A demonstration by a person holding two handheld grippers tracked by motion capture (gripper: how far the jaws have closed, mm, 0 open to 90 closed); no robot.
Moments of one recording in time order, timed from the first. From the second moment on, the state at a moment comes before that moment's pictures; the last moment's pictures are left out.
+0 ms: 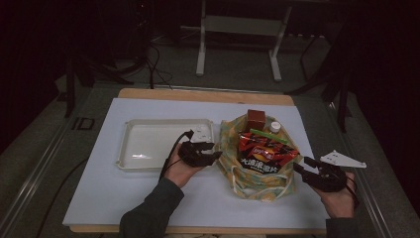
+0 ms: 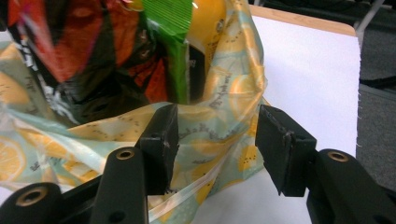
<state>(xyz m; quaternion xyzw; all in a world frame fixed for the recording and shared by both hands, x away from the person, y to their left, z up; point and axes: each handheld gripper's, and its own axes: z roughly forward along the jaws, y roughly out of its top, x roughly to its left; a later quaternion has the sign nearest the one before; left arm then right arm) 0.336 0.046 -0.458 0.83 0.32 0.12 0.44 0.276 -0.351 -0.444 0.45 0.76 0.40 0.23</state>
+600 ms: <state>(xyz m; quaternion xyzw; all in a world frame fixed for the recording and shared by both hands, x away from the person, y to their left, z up) 0.307 0.072 -0.471 0.84 0.30 0.11 0.44 0.268 -0.341 -0.440 0.43 0.78 0.40 0.21</state>
